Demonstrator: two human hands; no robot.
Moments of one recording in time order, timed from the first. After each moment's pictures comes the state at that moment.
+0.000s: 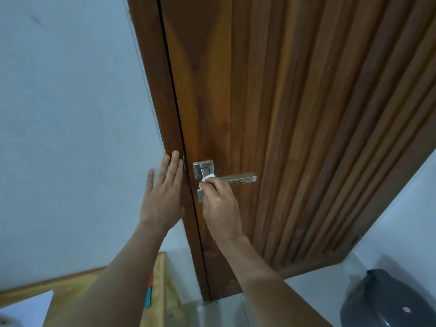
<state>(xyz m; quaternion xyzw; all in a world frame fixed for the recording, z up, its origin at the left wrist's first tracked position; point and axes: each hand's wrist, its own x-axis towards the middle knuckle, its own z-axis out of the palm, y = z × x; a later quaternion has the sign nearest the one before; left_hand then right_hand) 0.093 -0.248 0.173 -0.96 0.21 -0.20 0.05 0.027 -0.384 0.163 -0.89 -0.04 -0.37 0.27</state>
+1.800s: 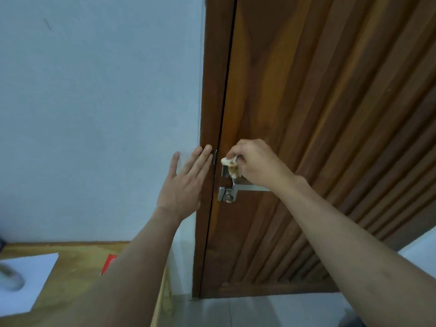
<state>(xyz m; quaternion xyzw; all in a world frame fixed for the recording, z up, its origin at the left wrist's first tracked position) 0.100 -0.231 0.169 -0.93 0.24 -0.26 0.09 0.083 -0.422 0.269 -0.96 -0.18 -0.16 0.15</state>
